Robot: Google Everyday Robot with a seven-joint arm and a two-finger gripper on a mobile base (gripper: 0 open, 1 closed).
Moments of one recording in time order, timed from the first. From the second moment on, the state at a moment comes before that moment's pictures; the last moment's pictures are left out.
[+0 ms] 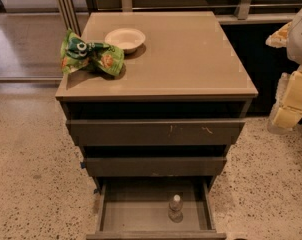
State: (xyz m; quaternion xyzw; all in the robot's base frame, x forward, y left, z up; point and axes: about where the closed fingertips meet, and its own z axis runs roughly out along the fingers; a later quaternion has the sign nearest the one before) arm 0.438 -0.216 0.977 -0.60 0.78 -0.04 0.16
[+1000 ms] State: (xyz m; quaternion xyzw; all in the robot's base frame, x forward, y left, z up) arm 0.451 -0.218 0.887 -0.59 0.78 0.01 0.18
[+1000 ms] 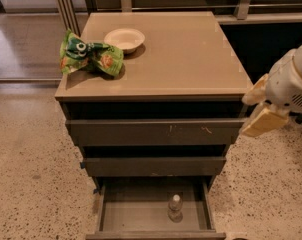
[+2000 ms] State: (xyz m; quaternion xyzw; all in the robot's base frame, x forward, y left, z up) arm 0.474 -0.217 0.729 -0.56 0.79 0.10 0.20
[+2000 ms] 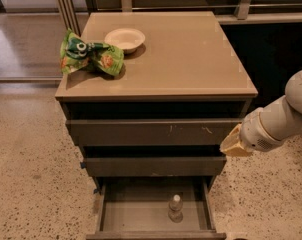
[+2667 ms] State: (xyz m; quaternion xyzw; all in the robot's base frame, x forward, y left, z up) arm 0.458 -0.238 0.635 -0.56 0.79 0.10 0.21
